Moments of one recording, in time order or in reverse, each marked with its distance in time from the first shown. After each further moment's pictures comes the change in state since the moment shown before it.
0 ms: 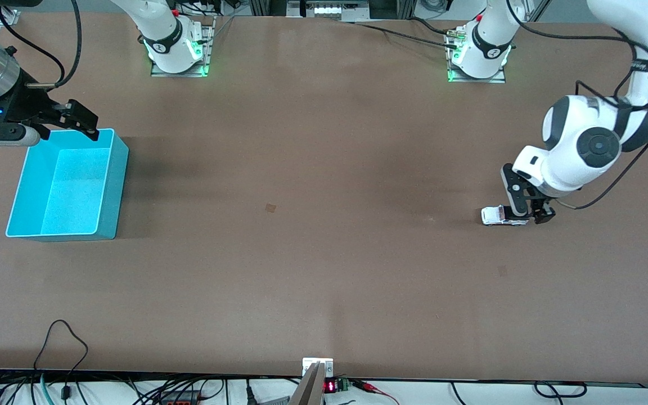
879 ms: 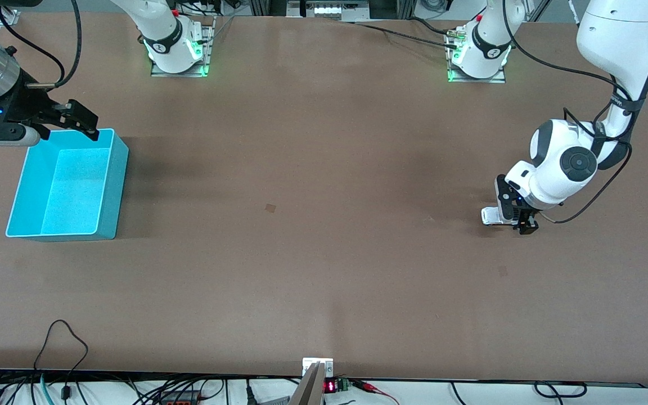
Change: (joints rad) left arm 0.052 0.145 0.002 -0.010 0.014 0.220 0.127; right arm 0.000 0.000 0.000 0.000 0.000 0.000 0.000
